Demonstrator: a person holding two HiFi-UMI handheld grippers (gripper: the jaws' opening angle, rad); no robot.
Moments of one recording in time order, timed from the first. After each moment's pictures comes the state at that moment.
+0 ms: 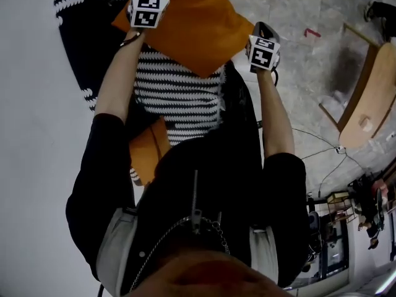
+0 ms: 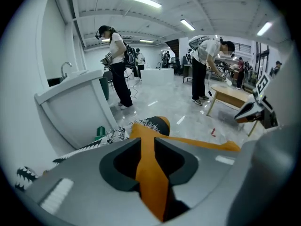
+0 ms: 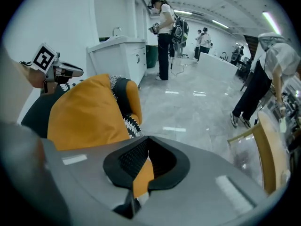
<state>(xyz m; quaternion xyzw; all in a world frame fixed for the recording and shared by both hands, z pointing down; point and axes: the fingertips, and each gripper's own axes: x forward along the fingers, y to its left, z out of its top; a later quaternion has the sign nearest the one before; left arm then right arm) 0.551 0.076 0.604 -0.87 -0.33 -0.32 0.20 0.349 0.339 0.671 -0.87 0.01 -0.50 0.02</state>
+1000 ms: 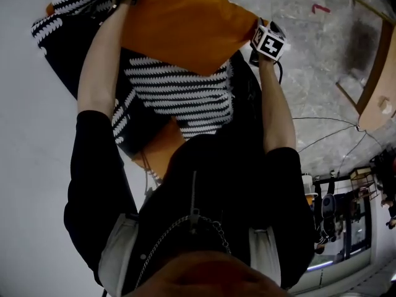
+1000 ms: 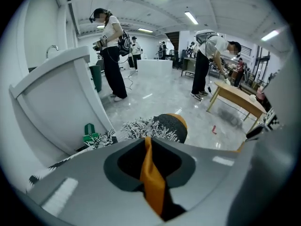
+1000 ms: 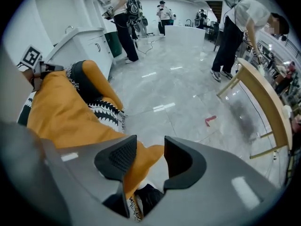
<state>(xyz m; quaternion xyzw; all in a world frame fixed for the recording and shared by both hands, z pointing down) 0.628 0.103 0.636 -0.85 -0.34 -0.36 0.19 0.297 0.393 0.794 -0.80 -0.13 -0.56 0.18</state>
